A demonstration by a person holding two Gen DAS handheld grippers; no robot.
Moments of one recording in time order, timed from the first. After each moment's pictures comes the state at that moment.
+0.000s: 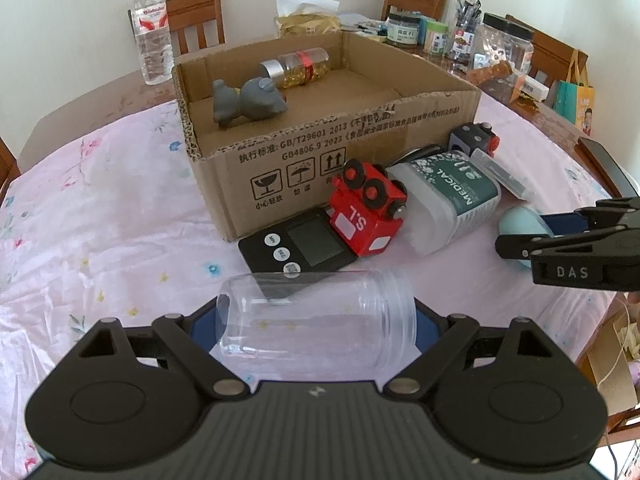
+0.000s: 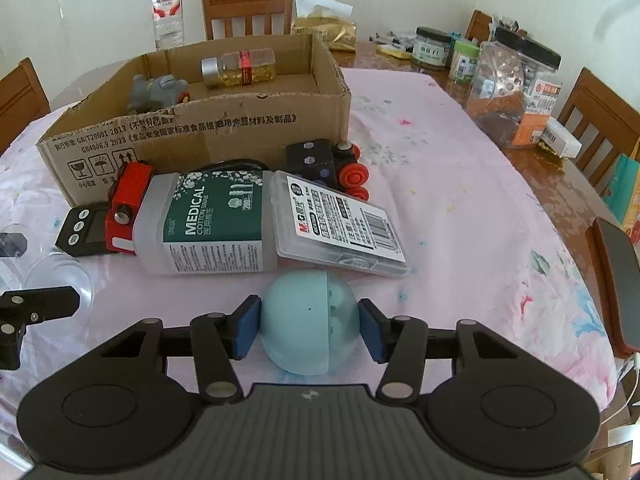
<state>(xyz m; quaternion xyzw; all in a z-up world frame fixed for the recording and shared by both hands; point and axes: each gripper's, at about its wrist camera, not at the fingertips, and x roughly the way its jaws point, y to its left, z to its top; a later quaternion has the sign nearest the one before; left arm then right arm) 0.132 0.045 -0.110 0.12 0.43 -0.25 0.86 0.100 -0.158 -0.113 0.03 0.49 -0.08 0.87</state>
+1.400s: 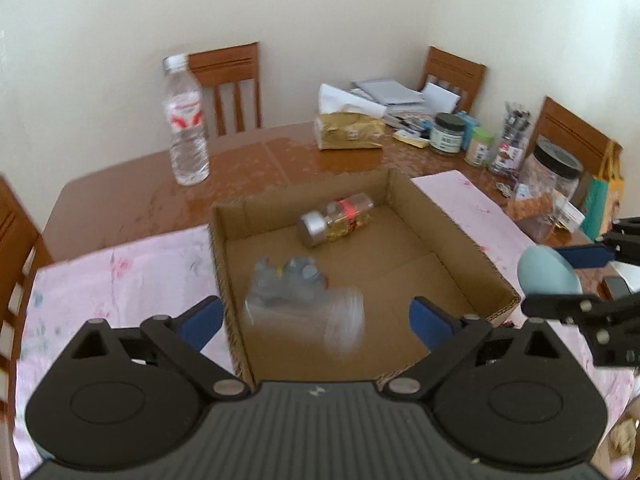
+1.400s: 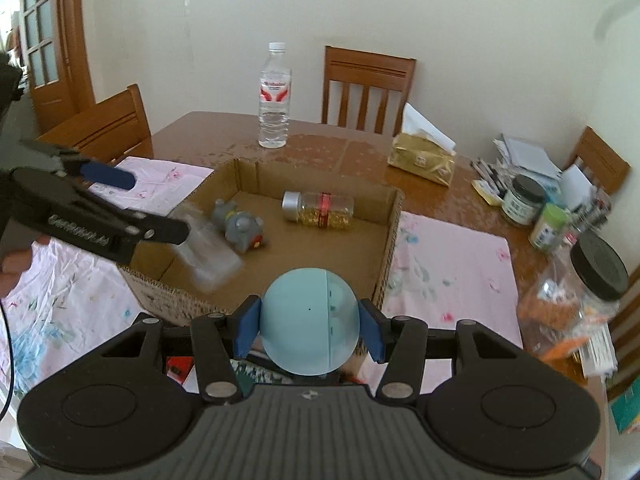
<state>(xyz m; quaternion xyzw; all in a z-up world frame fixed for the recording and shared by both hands) 0.224 0.017 -0.016 0.07 0.37 -0.20 0.90 0.200 -0.186 -0.005 -0.06 0.42 0.11 0.90</state>
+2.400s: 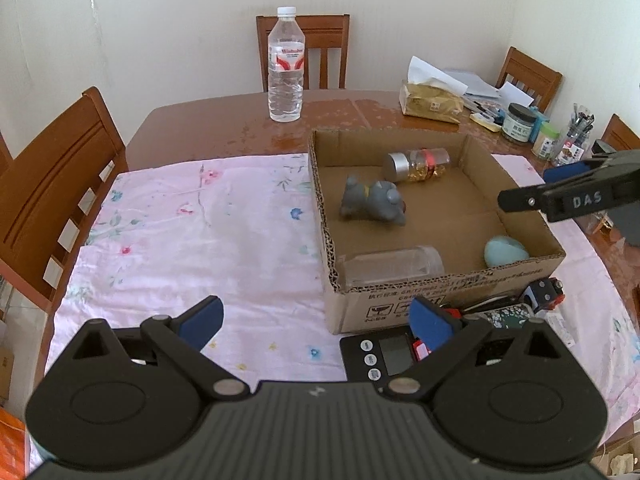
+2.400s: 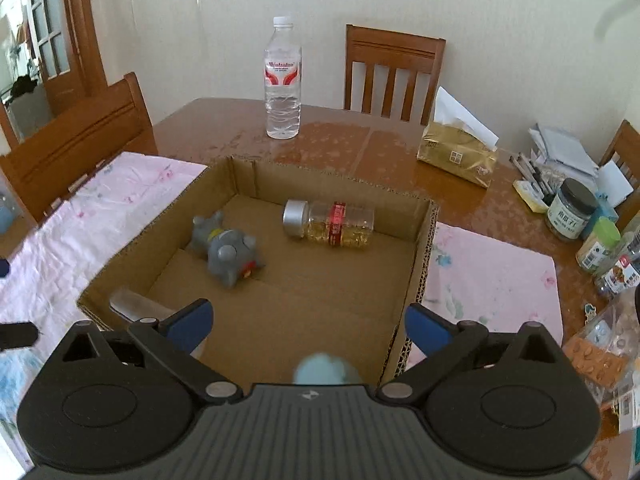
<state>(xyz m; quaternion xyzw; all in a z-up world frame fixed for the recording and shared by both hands) 0.171 0.069 -0.029 0.03 0.41 -0.09 0.91 0.273 -0.186 -0.035 -0.04 0.45 0.13 0.88</state>
